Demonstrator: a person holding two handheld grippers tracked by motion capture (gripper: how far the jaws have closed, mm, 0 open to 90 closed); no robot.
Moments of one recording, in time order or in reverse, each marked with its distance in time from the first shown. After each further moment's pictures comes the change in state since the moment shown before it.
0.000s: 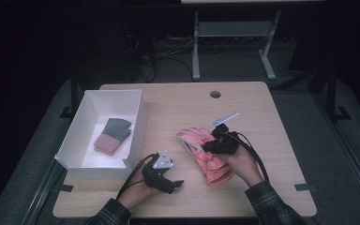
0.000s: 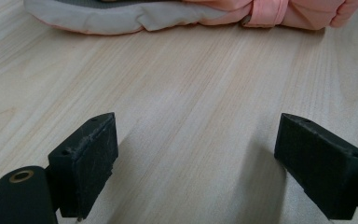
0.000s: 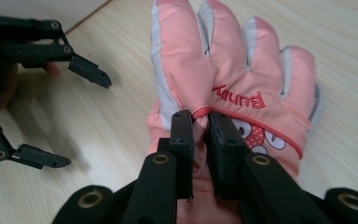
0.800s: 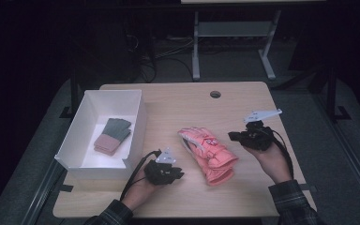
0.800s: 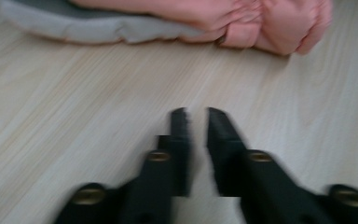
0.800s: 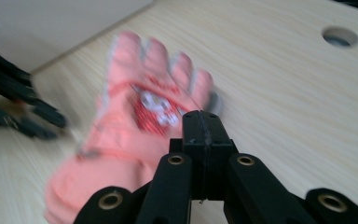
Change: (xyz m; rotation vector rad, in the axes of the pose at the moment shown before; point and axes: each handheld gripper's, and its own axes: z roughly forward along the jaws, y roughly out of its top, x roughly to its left) left arm -0.007 0.024 -0.006 0.034 -0.070 -0.055; right arm -0.042 -0.037 -0.075 -0.205 -0.088 -0.008
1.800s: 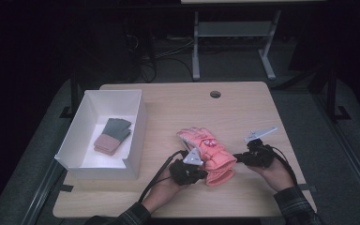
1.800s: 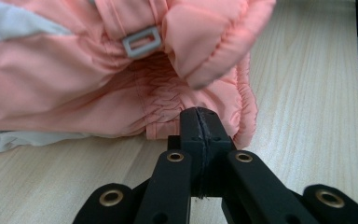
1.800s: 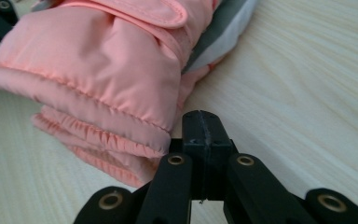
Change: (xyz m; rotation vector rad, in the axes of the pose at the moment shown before) left arm -0.034 0.044 0.040 -0.007 -0.078 0.053; right arm -0.007 -0.056 0.026 0.168 0.129 0.024
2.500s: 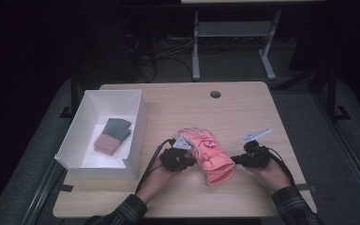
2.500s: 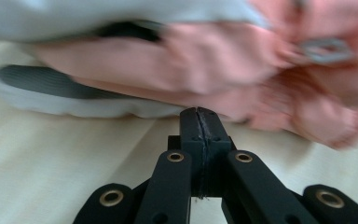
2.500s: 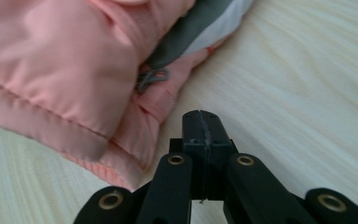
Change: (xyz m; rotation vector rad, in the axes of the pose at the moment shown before) left arm 0.052 -0.004 -0.011 0.011 0.102 -0.147; right arm -0.005 -0.004 0.018 0.048 0.011 0.002
